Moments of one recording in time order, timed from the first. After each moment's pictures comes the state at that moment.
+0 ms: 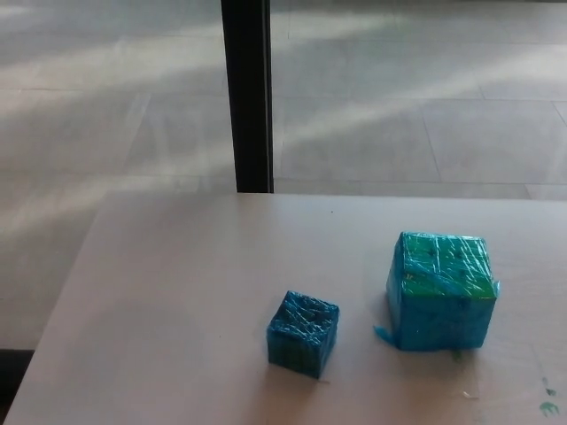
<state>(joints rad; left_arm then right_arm) -0.03 0.52 0.60 0.17 0.35 0.34 -0.48 0.14 -0.58 -0.08 0.80 -0.11 -0.15 0.20</state>
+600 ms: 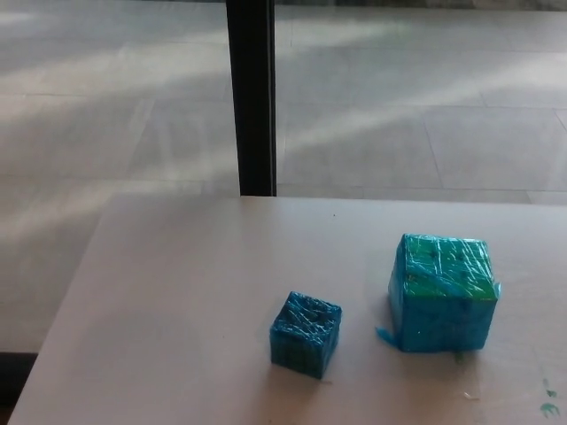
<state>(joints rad) 0.18 0.41 1.04 0.63 0.15 0.39 -0.28 0.14 -0.58 -0.09 0.79 -0.11 -0.15 0.21</state>
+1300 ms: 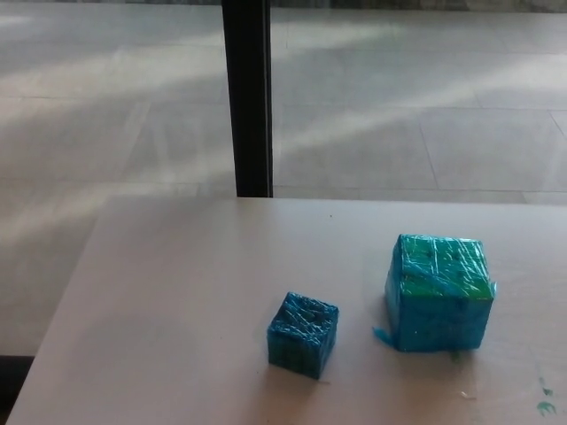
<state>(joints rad) 0.25 0.41 0.96 0.61 -0.05 0.53 -0.12 0.16 -0.59 -0.10 0.79 -0.11 -0.18 0.22</state>
